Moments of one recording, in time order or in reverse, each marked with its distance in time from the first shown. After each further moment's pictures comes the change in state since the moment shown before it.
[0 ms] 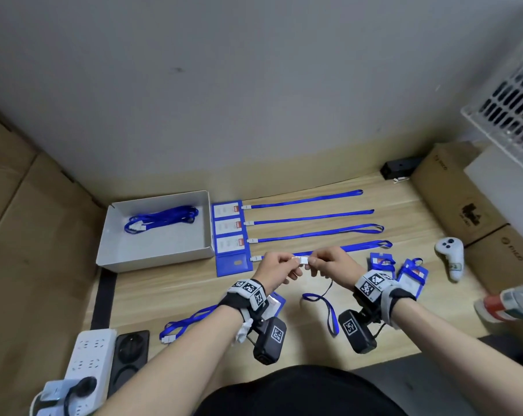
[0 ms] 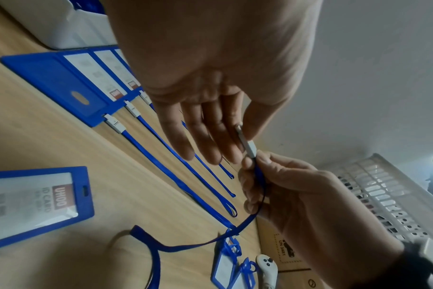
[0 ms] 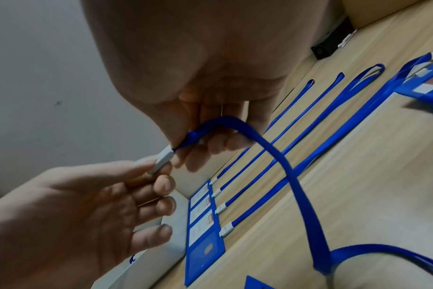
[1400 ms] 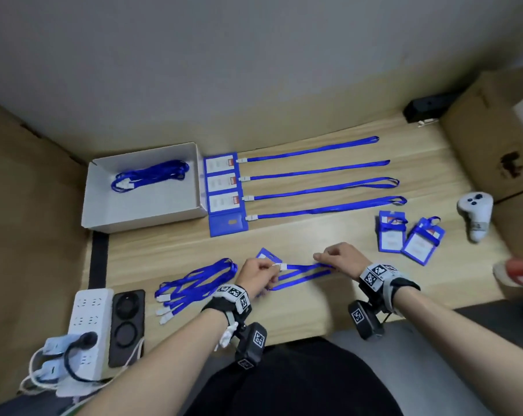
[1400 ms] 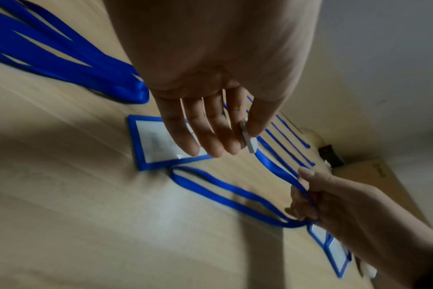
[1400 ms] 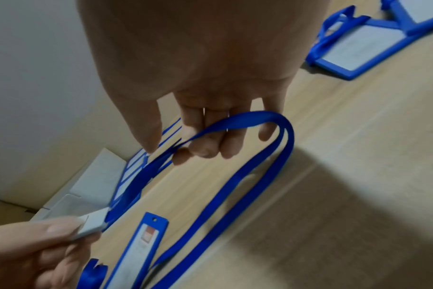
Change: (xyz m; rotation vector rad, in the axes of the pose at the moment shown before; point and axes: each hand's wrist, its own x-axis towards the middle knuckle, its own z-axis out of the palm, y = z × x) left_hand -0.006 -0.111 0.022 0.032 0.107 -0.357; right_hand 0.006 0.126 0.019 -0.066 -0.132 0.278
